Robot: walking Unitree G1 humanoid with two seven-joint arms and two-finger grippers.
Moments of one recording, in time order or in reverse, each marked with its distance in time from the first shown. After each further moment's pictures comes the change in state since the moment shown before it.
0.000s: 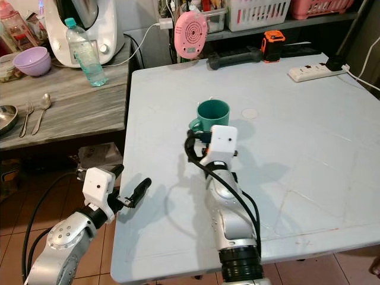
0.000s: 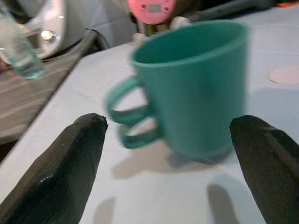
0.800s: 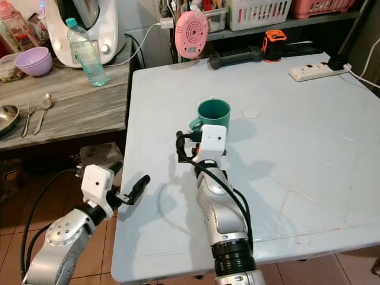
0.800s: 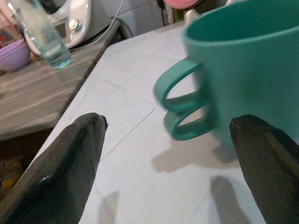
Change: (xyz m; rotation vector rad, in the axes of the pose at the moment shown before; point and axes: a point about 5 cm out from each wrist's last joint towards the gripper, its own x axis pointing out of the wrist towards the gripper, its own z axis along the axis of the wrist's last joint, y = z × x) left arm 0.002 0.004 0.003 0.013 -0.005 0.002; right arm 0.008 0.026 -0.006 0.032 0.051 0.111
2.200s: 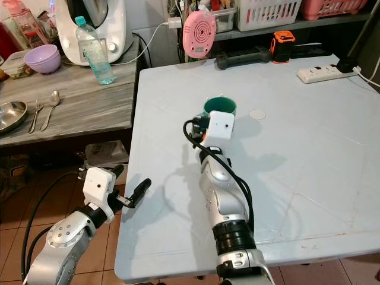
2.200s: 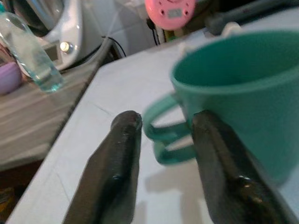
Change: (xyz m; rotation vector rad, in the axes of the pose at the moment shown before) left arm -0.002 -0.002 -0.004 -0.008 0.027 -0.009; right arm 0.019 -0.018 0.015 0.033 -0.077 -0.089
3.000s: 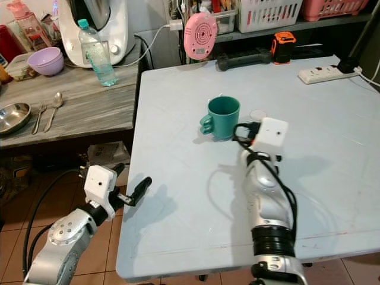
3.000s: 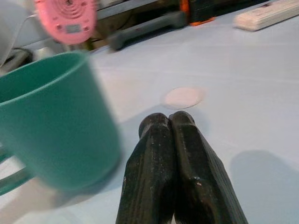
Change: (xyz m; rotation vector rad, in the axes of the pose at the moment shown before) left arm 0.004 0.001 0.002 0.007 -0.001 -0.002; right arm -0.012 -0.103 0.023 -0.104 -0.057 -0.279
